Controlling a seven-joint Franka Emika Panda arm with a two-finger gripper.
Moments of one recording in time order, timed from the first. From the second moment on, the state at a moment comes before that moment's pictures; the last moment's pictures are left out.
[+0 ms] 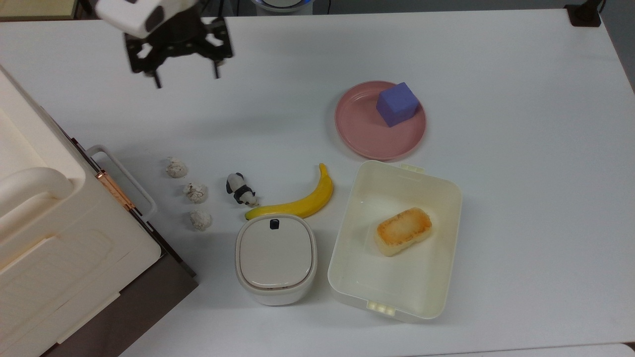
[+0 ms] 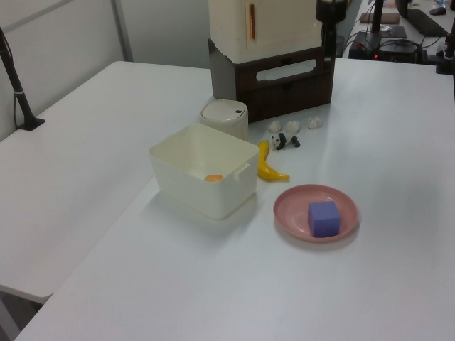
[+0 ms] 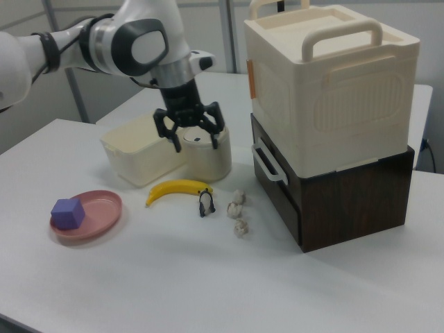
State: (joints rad) arm 0.01 0.16 -0.19 -1.59 -0.04 1.84 -0.51
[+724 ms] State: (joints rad) arm 0.07 0.37 -0.31 -1.59 -0.10 2.30 -0.71
